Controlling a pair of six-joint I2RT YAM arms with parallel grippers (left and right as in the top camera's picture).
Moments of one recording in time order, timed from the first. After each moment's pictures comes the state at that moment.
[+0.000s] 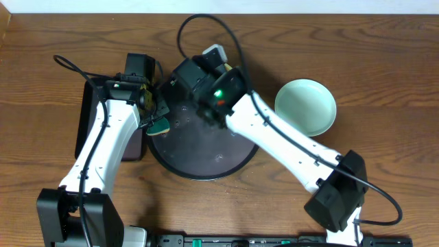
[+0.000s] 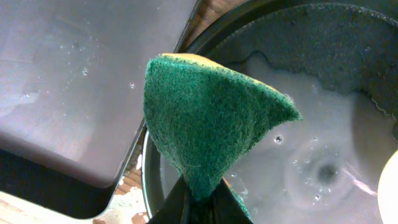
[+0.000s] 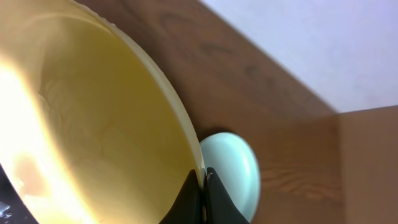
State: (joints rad) left arm -0.10 1.58 1.22 -0.93 -0.09 -0.56; right arm 0.88 2.03 1.95 -1.13 0.84 0.26
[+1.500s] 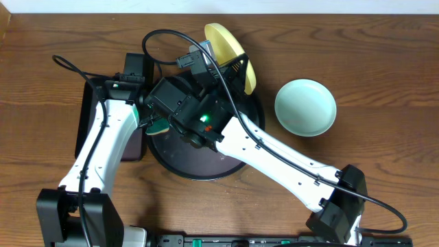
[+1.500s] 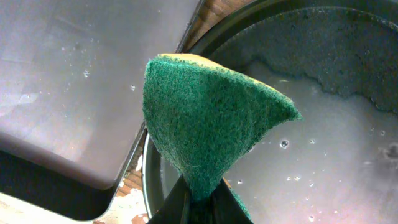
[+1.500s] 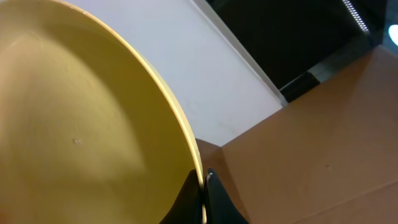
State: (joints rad) left arm -0.09 1.58 1.22 -0.92 -0.09 -0.56; right arm 1.00 1.98 1.95 -1.04 1.49 0.26
